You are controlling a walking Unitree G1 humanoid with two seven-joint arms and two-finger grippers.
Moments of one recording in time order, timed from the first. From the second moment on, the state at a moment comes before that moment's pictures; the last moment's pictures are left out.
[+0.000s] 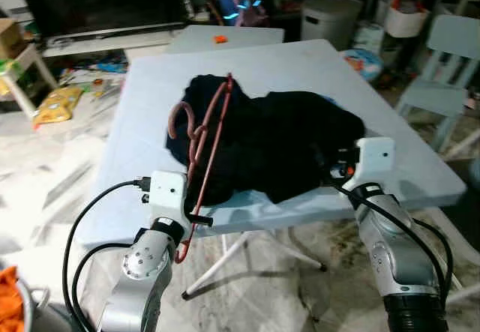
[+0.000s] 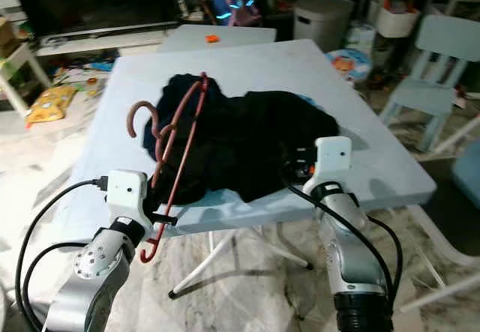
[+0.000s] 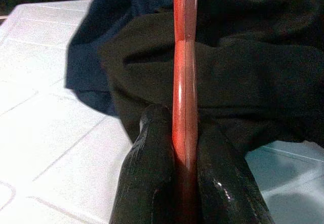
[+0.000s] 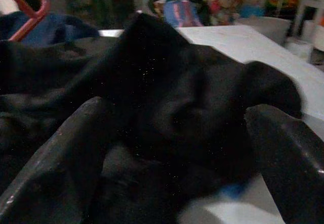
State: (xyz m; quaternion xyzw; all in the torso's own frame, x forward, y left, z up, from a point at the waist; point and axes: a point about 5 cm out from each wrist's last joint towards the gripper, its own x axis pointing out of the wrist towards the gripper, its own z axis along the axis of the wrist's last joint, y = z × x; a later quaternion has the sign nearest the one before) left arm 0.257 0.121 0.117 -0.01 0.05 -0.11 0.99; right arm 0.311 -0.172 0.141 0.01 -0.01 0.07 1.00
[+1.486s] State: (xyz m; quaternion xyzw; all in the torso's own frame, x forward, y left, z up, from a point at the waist) left arm 0.261 0.111 0.114 0.01 0.06 -0.14 0.99; right arm 0.311 -0.166 0.142 0.01 0.00 0.08 1.00
